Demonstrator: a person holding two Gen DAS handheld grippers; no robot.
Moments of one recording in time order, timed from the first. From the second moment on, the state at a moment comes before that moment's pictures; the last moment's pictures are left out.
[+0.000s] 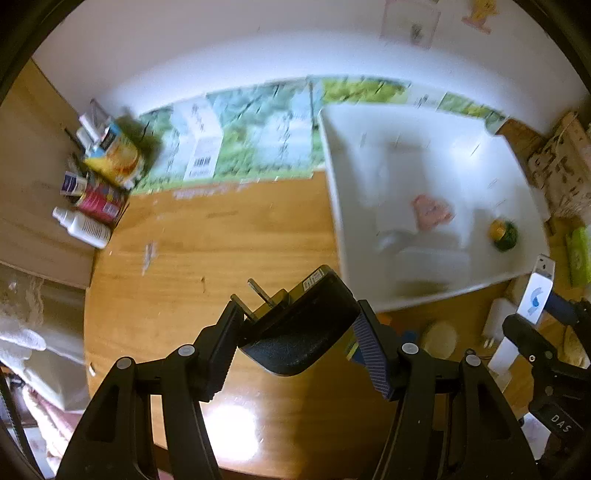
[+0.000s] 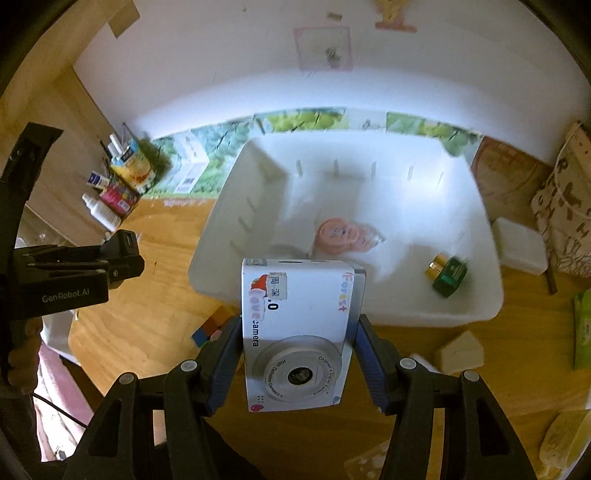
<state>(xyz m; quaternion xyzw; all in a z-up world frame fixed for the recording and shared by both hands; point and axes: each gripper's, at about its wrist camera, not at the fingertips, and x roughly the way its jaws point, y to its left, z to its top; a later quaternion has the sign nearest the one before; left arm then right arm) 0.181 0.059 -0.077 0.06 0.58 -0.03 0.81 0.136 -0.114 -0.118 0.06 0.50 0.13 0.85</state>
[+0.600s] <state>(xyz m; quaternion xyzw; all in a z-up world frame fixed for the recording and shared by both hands) 0.182 0.022 -0.052 0.00 0.45 -0.12 0.89 0.144 -0.160 -0.110 0.07 0.38 0.11 0.92</state>
